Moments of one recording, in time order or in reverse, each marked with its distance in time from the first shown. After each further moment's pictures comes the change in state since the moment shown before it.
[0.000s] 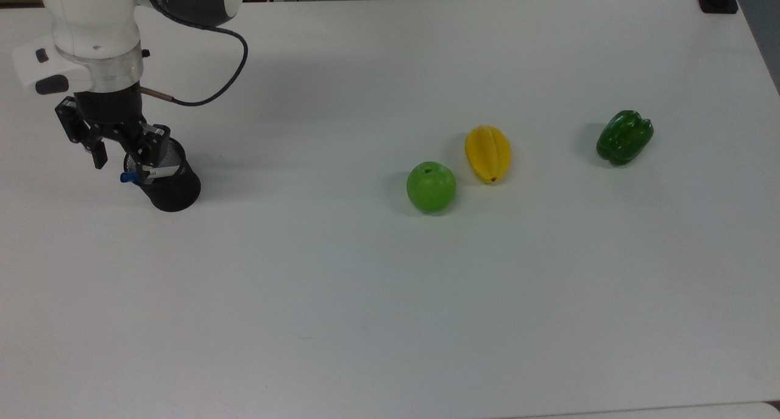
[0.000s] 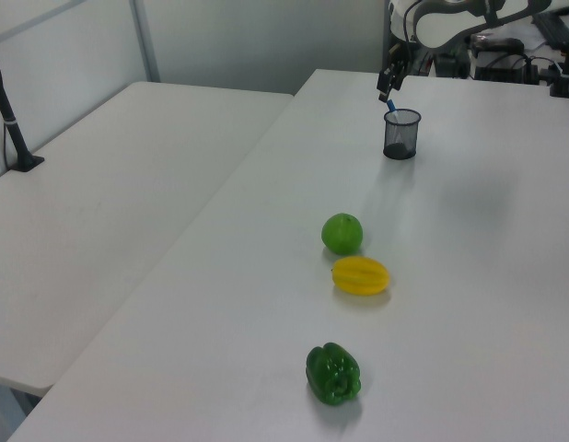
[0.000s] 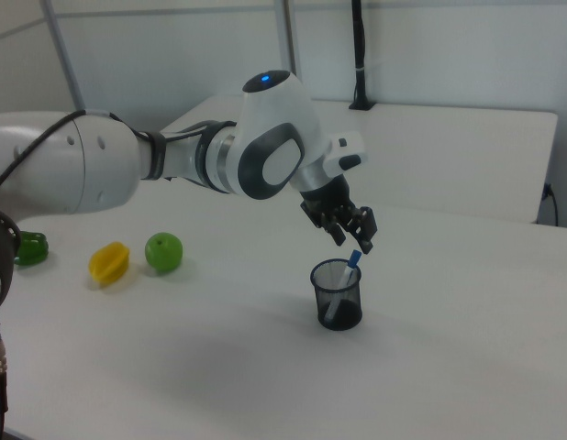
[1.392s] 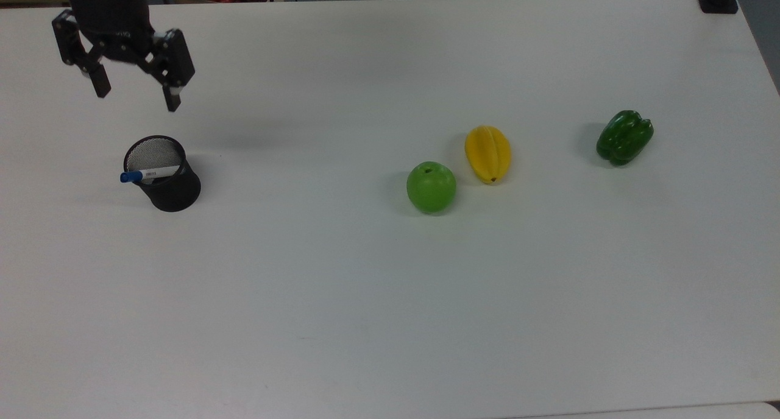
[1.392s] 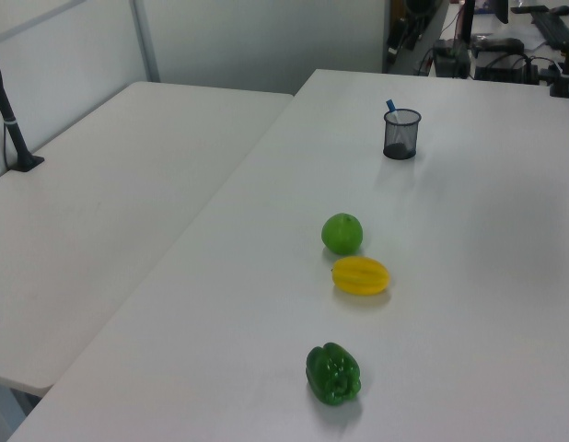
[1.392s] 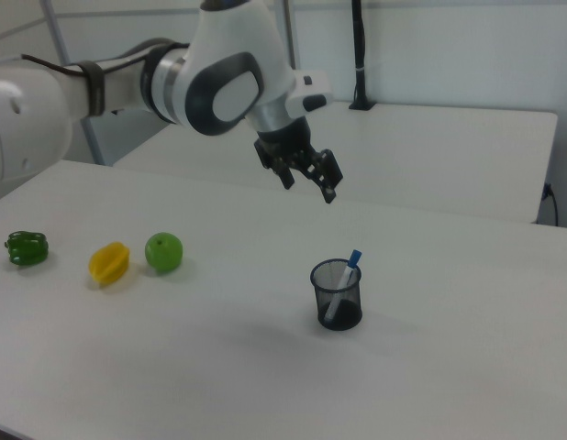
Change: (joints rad) arm 0.007 -0.189 0.025 0.009 0.169 -0.211 -0.083
